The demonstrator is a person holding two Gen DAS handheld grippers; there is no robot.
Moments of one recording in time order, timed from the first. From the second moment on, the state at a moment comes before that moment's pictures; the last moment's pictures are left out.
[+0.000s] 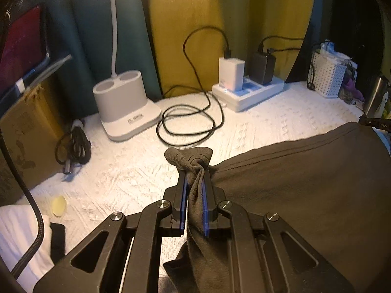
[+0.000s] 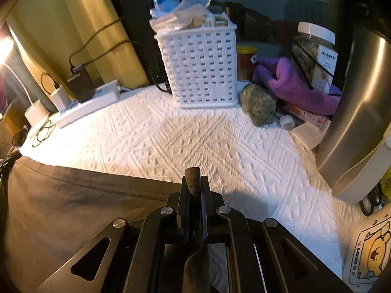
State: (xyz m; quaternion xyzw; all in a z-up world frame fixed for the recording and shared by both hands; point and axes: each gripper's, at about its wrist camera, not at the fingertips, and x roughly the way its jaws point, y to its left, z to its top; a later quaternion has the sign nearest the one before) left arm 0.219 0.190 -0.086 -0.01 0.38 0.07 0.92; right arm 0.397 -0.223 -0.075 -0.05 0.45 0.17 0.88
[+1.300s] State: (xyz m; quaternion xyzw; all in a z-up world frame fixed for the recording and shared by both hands) left arm 0.101 0.177 -0.066 -0.10 0.33 0.08 0.93; right arm 0.300 -0.235 -0.028 -0.12 0.40 0.12 0.90
